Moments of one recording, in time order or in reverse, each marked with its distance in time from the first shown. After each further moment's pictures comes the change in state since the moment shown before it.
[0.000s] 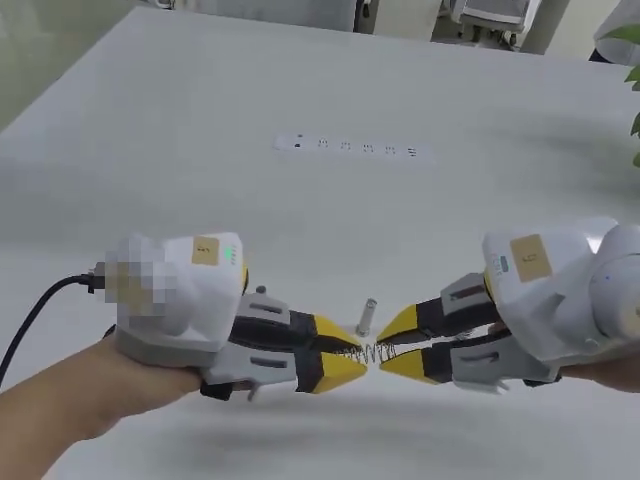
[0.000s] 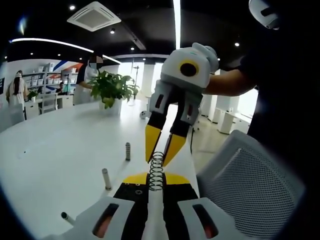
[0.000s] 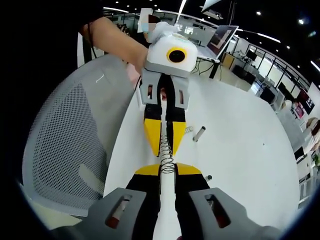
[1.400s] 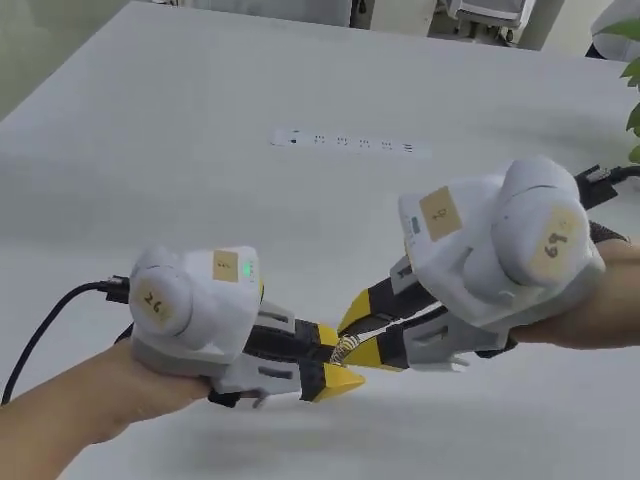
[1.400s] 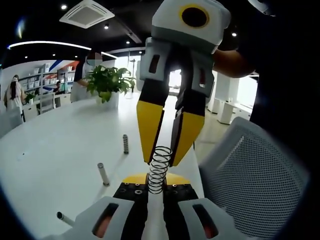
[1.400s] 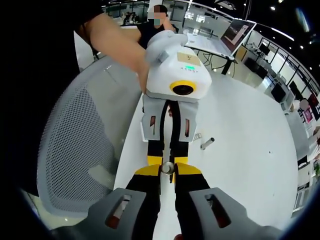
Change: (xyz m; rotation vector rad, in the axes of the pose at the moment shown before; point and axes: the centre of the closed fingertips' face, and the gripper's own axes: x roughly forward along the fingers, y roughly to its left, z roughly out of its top) left arm 0.010 -0.003 -0.016 0.048 0.068 -0.002; right arm 0.011 0.008 0.036 -0.036 0.116 0.096
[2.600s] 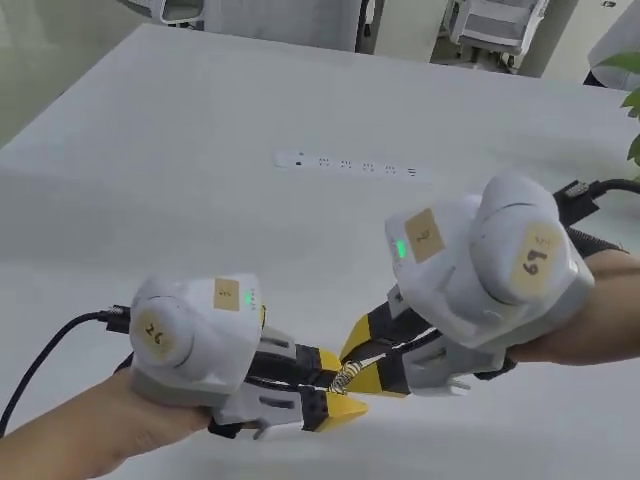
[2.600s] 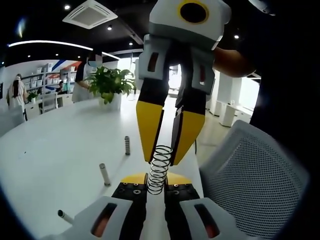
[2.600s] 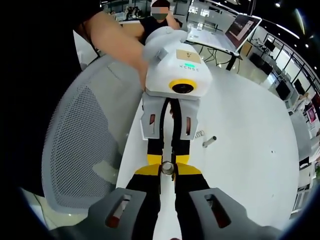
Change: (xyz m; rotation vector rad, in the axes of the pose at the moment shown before) left arm -0.002 0.001 0.004 -0.013 -0.020 0.022; right arm -0.004 -0.001 -0.001 0.001 0.053 0.041
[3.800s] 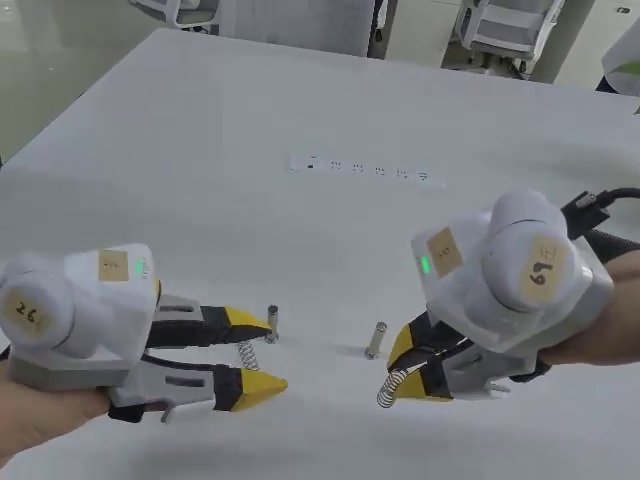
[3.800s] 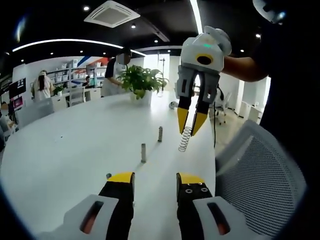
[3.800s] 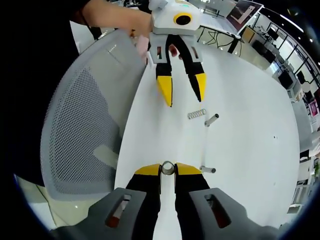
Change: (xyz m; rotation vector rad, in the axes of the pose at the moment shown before) left arm -0.089 0.036 -0.014 -0.063 0.035 0.246; right arm -0.003 0.000 -0.038 0.019 0.145 0.018
